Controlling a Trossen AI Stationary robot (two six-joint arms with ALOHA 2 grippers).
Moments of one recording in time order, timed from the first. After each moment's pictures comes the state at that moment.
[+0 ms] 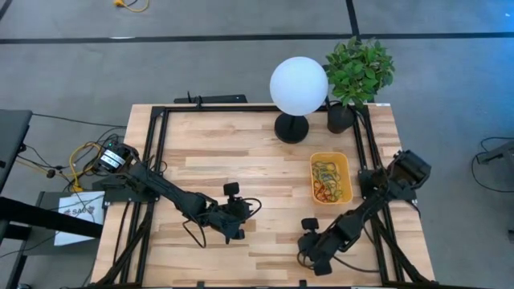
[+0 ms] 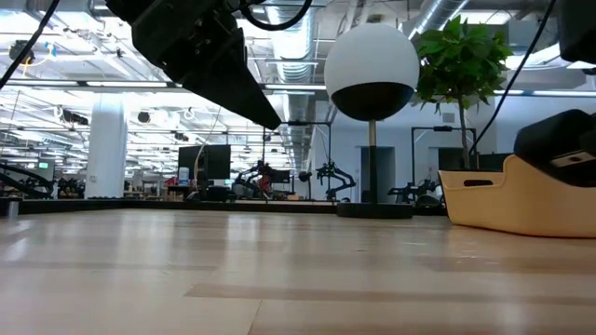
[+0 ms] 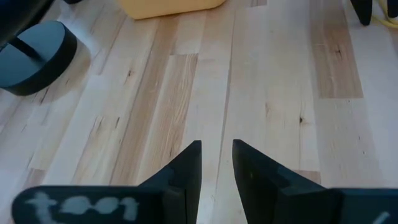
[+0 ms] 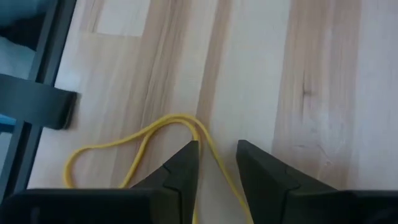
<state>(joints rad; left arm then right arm) -0.47 1.74 1.05 -0.17 -0.61 -0.28 0.77 1.83 0.88 -0.18 0.12 0.53</state>
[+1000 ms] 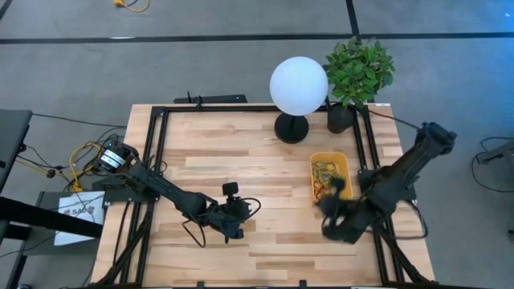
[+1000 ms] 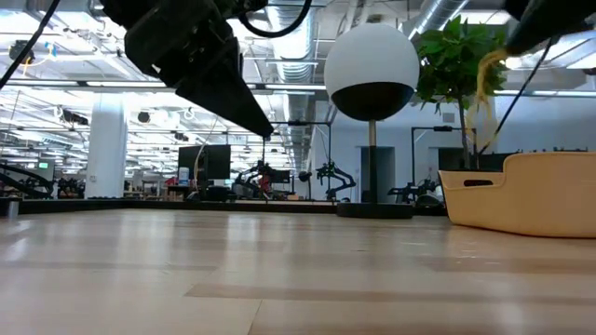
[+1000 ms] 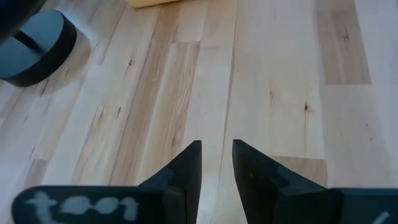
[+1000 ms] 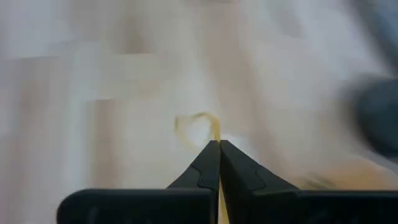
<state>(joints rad) -0.46 1.74 1.05 -0.21 -0.60 -0.30 0.76 1.34 1.01 -0.84 0.63 0.66</state>
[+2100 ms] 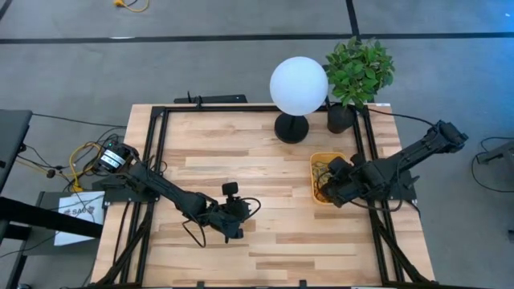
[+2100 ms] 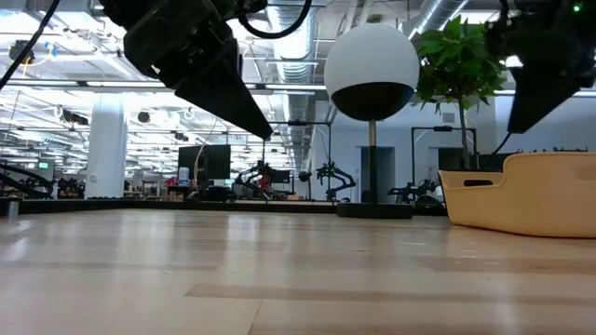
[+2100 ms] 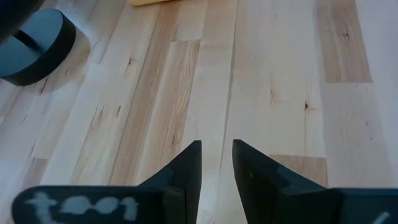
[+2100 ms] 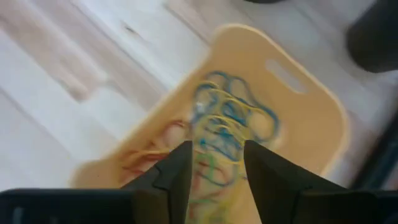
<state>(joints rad) -0.46 1.74 1.05 -0.21 -0.60 -0.30 0.46 1.16 0.84 -1.20 0.51 1.20</state>
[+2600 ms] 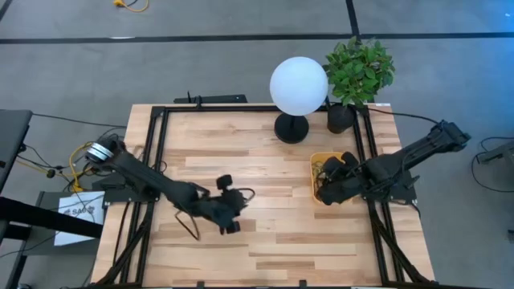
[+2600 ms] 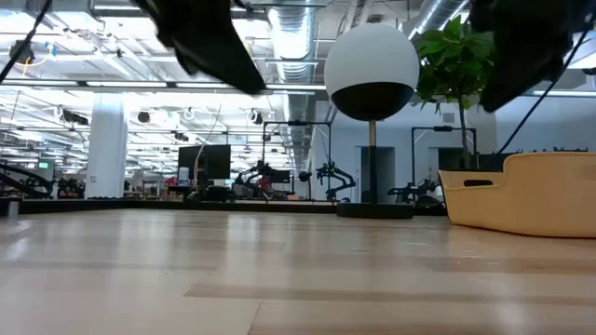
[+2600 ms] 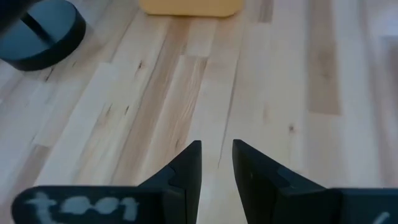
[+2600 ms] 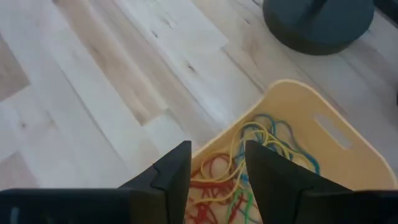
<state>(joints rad) -0.43 1.61 1.05 -0.28 -0.54 -0.41 0.44 1.12 0.87 -1.00 0.53 0.96</state>
